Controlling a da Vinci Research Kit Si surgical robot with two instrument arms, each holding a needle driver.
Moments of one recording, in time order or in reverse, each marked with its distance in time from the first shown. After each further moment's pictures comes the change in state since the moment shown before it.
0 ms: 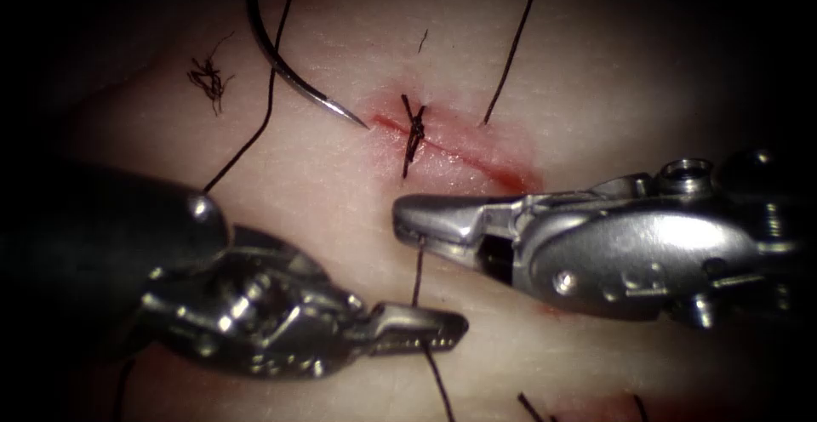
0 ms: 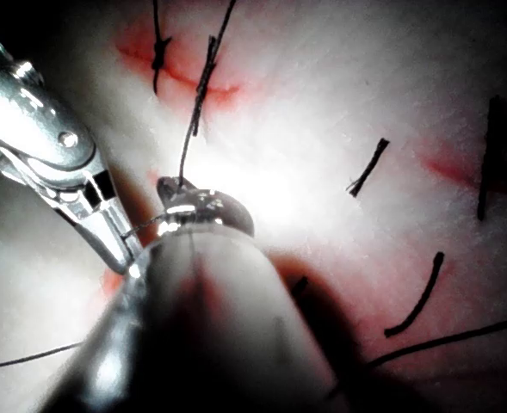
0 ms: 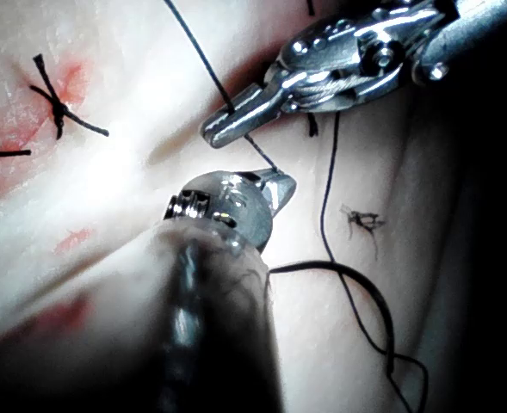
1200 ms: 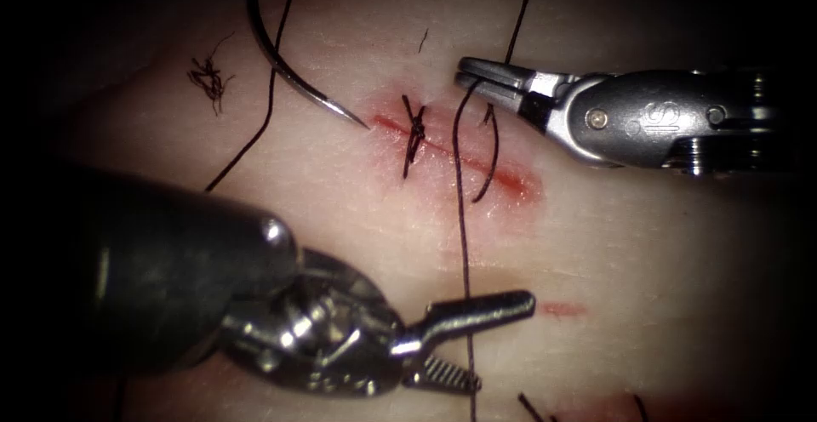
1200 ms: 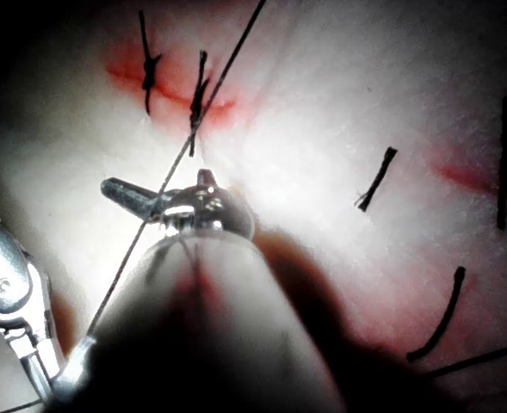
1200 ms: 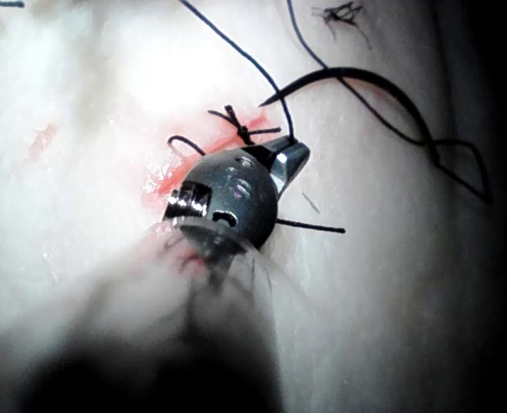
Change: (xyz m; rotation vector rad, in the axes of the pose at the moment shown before) right arm -0.013 0.001 0.002 -0.174 -0.071 0.460; left arm 0.001 0.000 0.004 0.158 0.112 0.047
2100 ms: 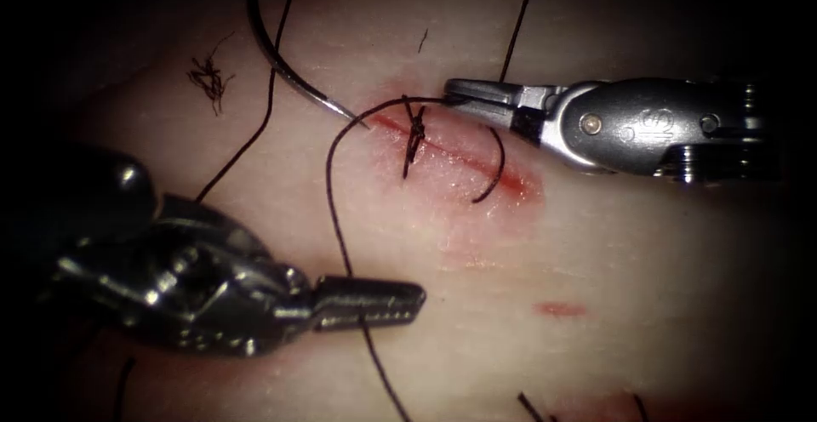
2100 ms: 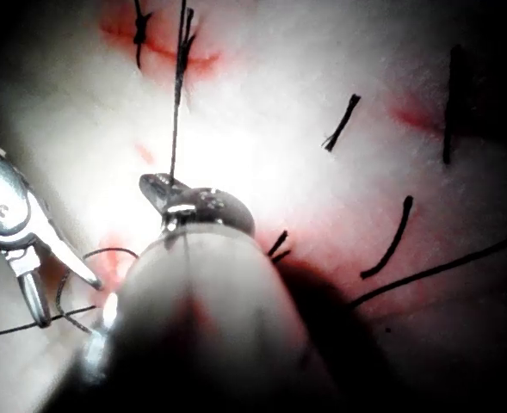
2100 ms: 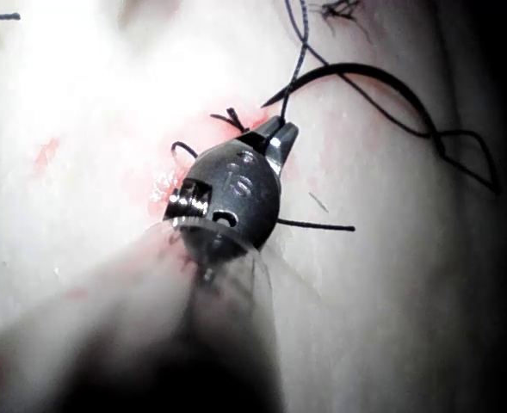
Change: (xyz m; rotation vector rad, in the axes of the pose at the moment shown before) right arm 0.002 -0.001 -0.001 0.122 0.043 0.122; left arm -0.003 -0.001 -0.009 -0.013 -0.129 0.016
